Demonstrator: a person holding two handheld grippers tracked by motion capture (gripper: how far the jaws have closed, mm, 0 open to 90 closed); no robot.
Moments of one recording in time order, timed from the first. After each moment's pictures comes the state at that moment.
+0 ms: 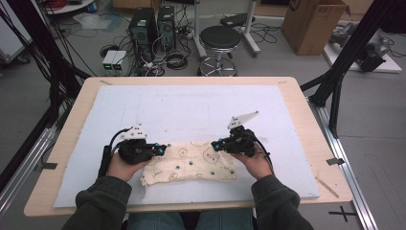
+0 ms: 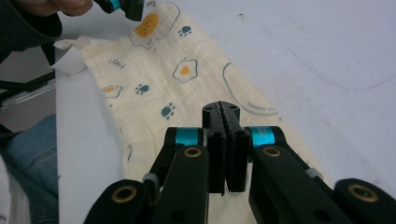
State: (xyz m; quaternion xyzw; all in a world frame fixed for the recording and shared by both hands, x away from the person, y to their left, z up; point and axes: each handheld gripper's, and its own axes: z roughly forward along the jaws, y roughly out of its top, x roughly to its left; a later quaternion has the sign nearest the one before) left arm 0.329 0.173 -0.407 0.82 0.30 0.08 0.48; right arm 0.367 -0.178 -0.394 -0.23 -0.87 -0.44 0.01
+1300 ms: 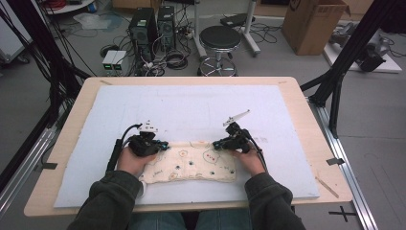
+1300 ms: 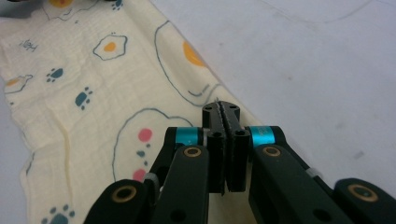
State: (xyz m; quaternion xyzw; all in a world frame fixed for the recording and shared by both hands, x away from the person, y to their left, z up) left arm 0.366 0.167 -0.440 0.84 0.36 0.10 0.40; right arm 0.403 -0.178 -0.438 -0.31 -0.87 -0.38 0.03
